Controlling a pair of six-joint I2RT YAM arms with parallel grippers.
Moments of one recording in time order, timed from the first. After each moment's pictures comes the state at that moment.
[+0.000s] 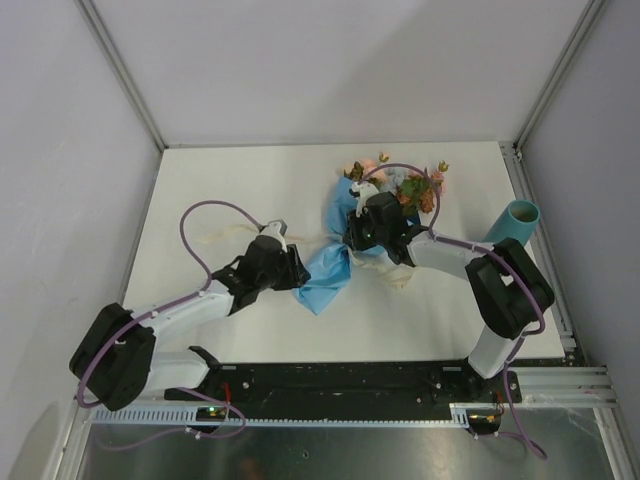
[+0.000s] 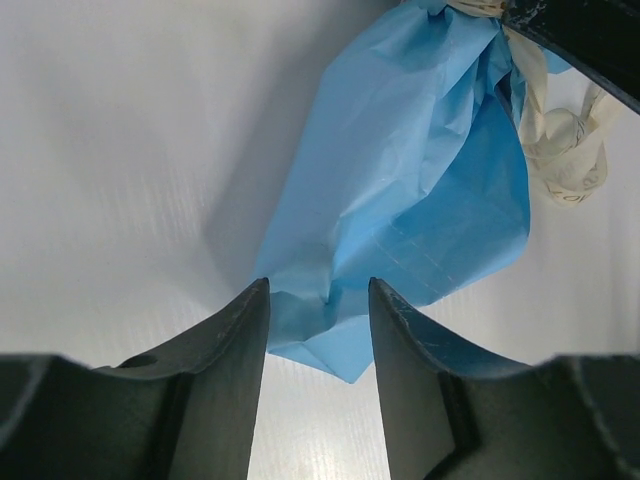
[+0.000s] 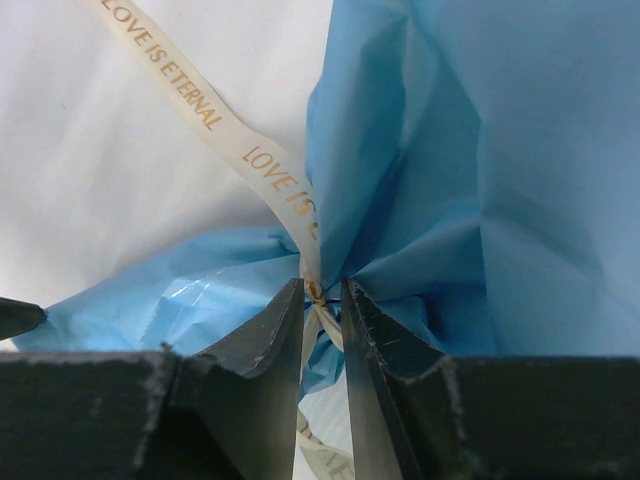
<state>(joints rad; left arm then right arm) -0.63 1.23 0.57 -0.05 -0.02 -0.66 0.61 1.72 1.00 0.12 -0.13 0.25</state>
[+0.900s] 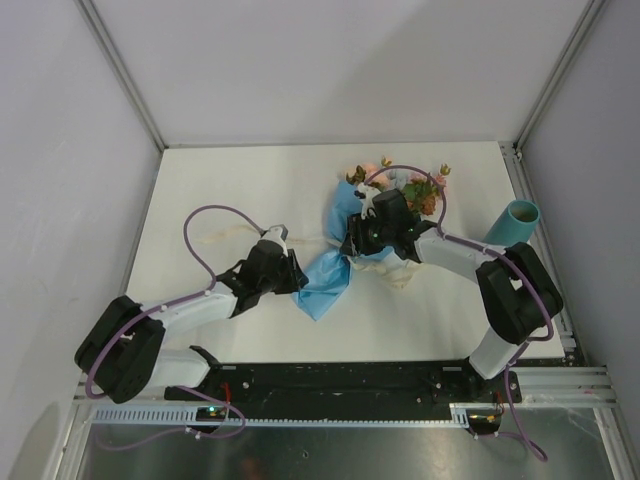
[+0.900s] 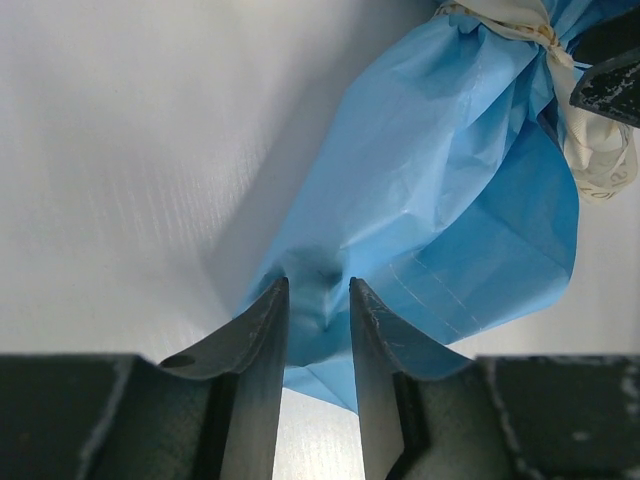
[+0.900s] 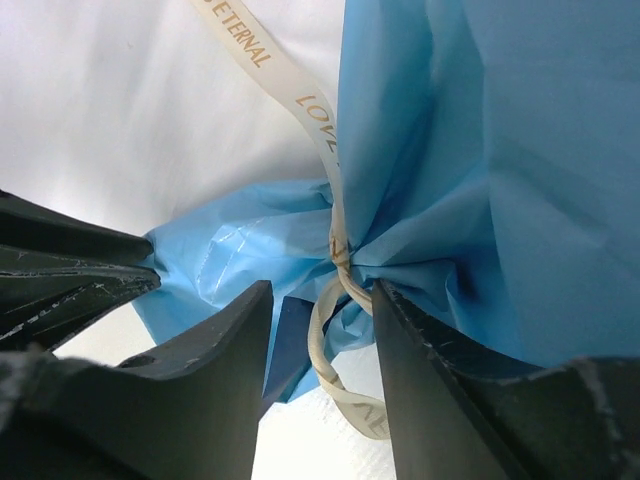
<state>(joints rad) -0.63 1.28 0.52 0.04 -0.01 -0.66 0.58 1.68 1.02 -0.06 -0.30 0.35</state>
